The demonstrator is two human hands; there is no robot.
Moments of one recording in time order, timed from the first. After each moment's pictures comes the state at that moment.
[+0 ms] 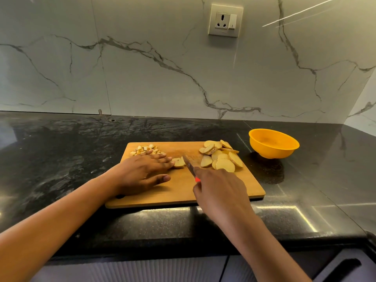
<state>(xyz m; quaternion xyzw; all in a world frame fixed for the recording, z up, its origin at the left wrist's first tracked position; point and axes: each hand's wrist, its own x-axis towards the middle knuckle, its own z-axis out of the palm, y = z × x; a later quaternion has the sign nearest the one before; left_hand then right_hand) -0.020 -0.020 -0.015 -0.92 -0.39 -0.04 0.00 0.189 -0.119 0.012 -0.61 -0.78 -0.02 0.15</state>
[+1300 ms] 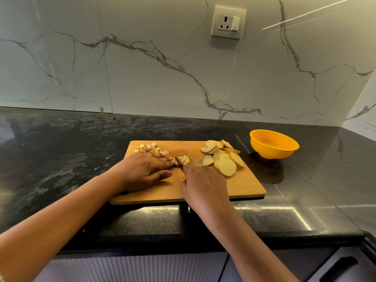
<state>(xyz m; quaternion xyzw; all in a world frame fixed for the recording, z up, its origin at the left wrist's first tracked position) -0.023 -0.022 -0.018 -0.91 -0.41 -0.05 0.01 0.156 -0.105 0.005 -0.62 -0.77 -0.03 0.12</state>
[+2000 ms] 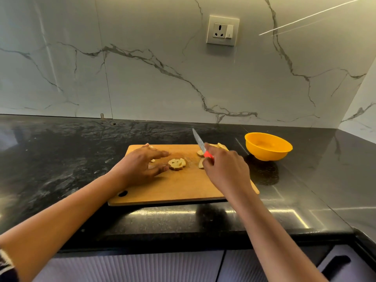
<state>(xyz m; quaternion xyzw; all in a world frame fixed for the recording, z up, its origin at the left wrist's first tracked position) -0.018 -0.023 -0.013 -0.87 -0.44 -0.22 -0.04 0.210 -0.090 0.022 -0.65 -0.71 -0.06 0.27</state>
